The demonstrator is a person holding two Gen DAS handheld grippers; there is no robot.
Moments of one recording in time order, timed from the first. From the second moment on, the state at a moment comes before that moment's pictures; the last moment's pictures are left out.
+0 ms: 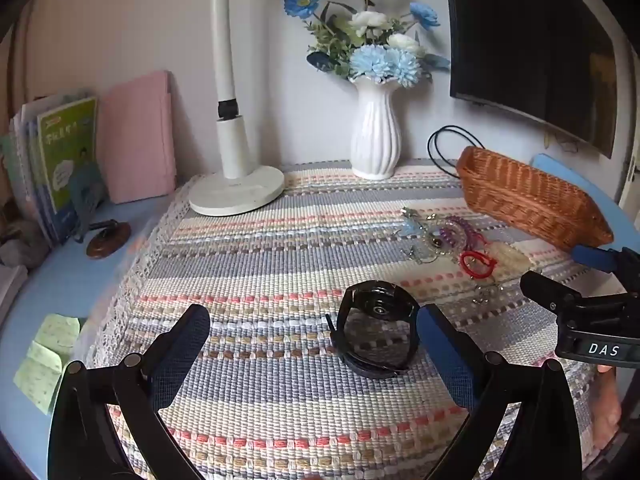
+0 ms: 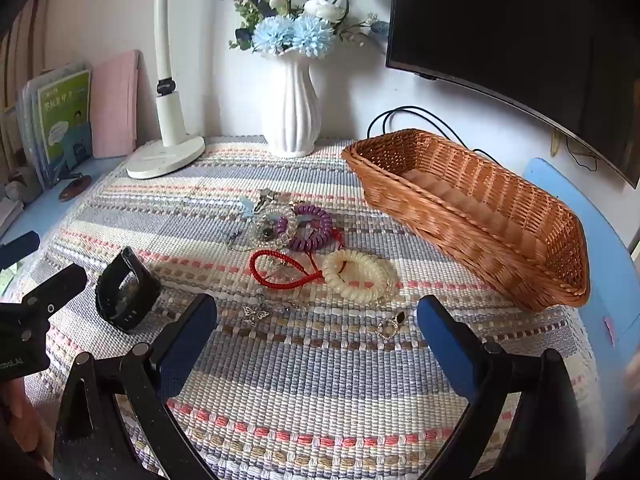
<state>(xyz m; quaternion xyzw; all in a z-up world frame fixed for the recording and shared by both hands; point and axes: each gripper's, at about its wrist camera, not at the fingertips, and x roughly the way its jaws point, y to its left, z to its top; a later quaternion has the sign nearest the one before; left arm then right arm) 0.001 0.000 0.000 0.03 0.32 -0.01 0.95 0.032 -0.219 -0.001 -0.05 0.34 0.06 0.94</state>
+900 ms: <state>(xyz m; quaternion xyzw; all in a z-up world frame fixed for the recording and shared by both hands) -0.075 -0.028 0.061 0.02 0.27 -0.03 0.96 -0.026 -0.211 0.073 -0.01 0.34 0.04 0.94</state>
